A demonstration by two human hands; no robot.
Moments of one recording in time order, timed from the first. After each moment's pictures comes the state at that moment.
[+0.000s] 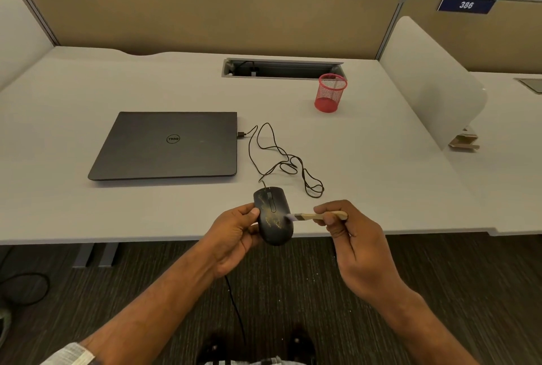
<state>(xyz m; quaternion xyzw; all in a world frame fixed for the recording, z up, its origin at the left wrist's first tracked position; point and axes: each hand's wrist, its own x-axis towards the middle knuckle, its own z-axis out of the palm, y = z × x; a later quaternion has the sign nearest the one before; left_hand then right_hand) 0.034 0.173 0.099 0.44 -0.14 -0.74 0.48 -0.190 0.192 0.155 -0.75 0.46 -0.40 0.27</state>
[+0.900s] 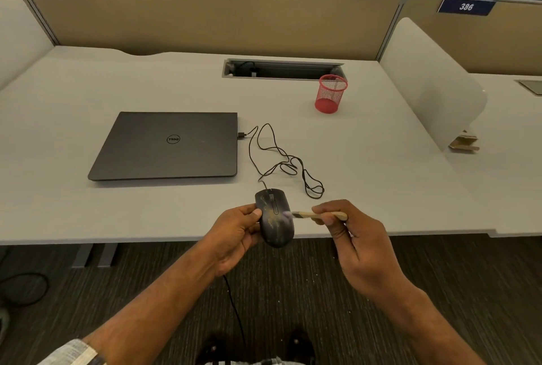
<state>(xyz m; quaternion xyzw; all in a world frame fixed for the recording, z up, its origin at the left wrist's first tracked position) 0.032 0.170 0.103 0.46 -0.17 -0.74 0.47 -0.191 0.189 0.164 -0.78 0.43 -0.37 0.26</state>
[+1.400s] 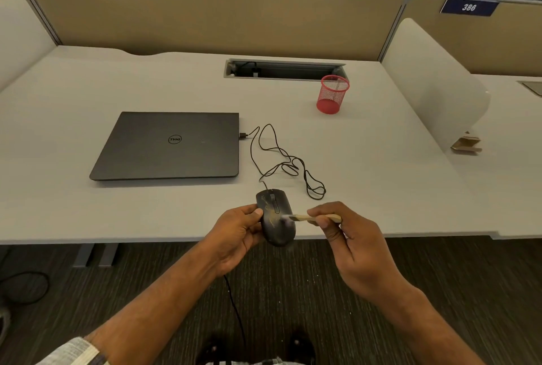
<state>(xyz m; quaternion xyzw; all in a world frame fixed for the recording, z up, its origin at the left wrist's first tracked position) 0.033 0.168 0.101 0.46 -0.17 -0.74 0.47 -0.186 0.186 0.163 -0.79 0.43 -0.35 0.26</state>
